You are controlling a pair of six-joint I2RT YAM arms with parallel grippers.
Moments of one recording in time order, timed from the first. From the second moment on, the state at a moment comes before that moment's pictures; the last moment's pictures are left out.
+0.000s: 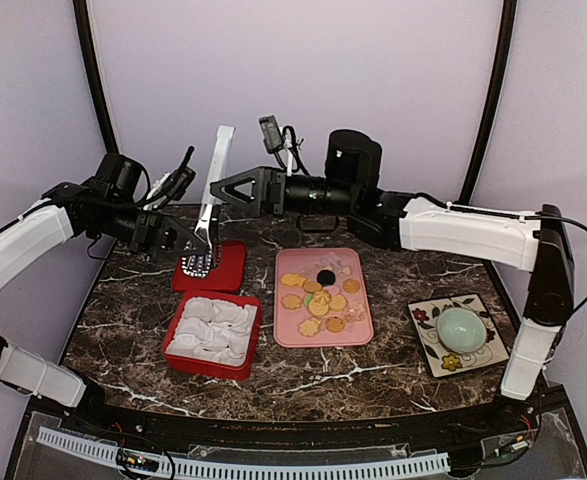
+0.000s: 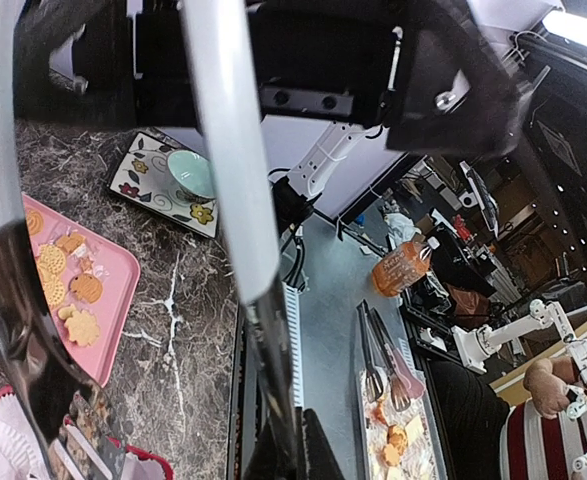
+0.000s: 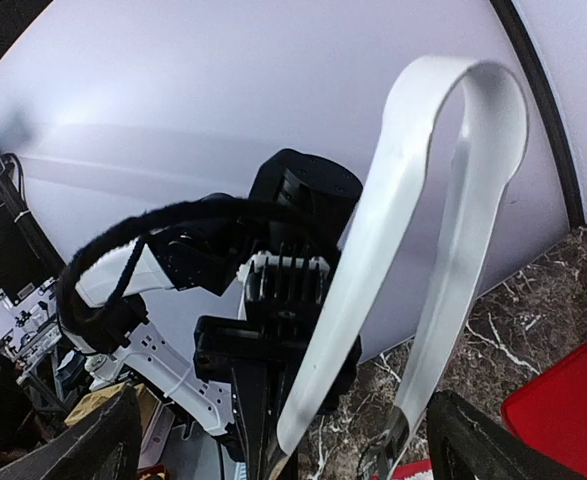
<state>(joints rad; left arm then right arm) -0.36 1.29 1.23 -0.81 1.30 0.17 0.95 1.81 1.55 0.36 -0.58 0.59</state>
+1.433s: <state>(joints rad) -0.36 1.29 1.28 -1.02 1.23 0.38 0.95 1.97 1.80 0.16 -0.72 0.51</state>
